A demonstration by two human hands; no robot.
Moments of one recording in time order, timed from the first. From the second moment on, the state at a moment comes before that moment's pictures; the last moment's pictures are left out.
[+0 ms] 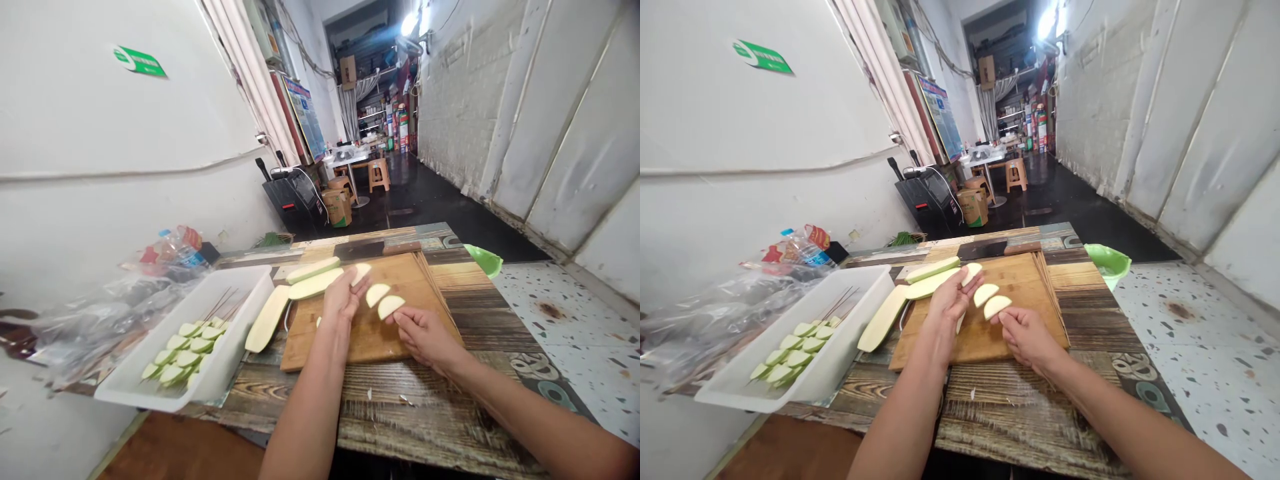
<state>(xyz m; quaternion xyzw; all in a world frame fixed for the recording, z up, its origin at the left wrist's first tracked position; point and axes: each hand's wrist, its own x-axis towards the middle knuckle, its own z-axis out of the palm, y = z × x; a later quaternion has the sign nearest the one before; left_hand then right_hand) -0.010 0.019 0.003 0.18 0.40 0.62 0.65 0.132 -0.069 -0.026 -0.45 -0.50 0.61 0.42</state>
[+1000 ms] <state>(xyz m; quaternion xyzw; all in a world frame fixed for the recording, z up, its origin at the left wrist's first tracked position) 0.010 -0.001 0.018 0.27 0.44 0.58 0.63 0.139 -0.057 -0.039 -0.50 -0.63 0.36 0.47</state>
